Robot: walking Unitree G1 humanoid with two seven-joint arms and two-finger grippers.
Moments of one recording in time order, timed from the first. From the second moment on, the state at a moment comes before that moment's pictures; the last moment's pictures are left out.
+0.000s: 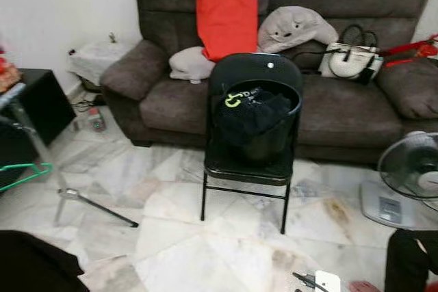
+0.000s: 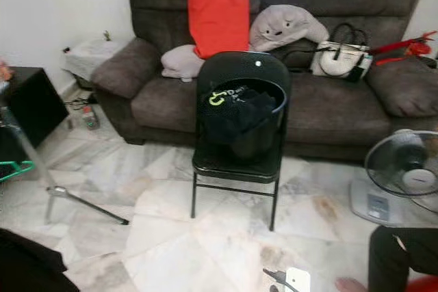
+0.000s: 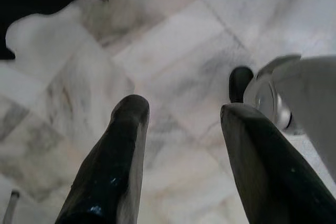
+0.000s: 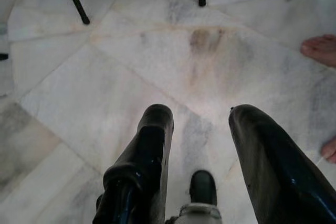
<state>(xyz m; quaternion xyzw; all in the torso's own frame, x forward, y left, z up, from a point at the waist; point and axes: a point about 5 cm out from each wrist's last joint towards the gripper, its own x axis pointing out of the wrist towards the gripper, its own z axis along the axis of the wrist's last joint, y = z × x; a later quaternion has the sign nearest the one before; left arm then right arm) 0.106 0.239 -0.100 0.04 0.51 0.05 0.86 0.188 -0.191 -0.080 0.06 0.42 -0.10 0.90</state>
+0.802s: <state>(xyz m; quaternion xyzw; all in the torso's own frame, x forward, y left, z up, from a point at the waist) 0.115 0.236 -0.099 0.04 0.50 0.04 0.87 0.184 -0.202 -0.080 0.04 0.42 -0.09 0.90</state>
